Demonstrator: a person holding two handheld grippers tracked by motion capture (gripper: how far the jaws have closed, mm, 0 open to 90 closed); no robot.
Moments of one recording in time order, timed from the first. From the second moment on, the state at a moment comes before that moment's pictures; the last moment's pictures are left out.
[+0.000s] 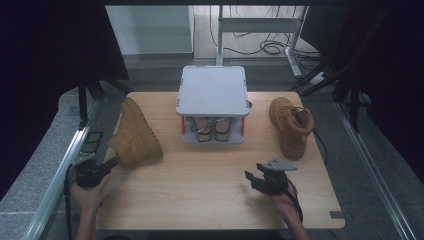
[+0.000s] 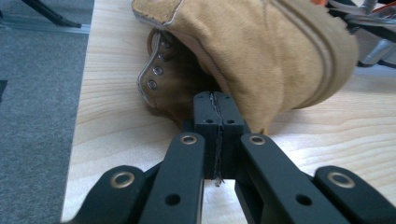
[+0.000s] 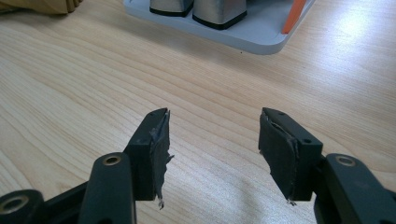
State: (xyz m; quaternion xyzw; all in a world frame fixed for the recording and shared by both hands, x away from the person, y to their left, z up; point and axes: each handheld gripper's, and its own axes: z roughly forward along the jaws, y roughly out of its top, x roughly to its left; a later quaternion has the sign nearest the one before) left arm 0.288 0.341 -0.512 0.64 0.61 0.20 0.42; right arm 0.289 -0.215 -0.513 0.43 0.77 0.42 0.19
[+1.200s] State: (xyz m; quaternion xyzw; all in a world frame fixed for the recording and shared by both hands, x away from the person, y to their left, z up) left arm 0.319 0.332 -0.502 0.66 0.59 0.21 0.41; right arm 0.289 -0.220 -0.514 0.45 0.76 0.42 0.20
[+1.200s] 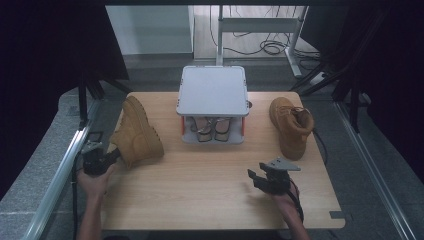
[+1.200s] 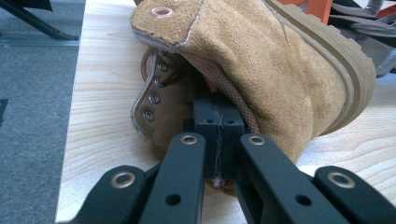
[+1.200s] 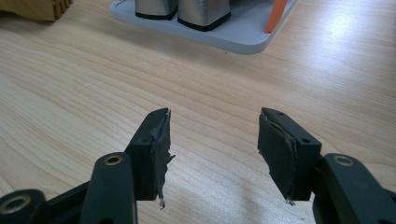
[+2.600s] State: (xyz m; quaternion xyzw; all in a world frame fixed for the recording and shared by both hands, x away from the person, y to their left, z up) left arm 0.406 0.218 -0.427 0.72 0.51 0.19 0.43; right arm 0.288 -0.231 -0.514 0.46 0.75 0.43 0.21
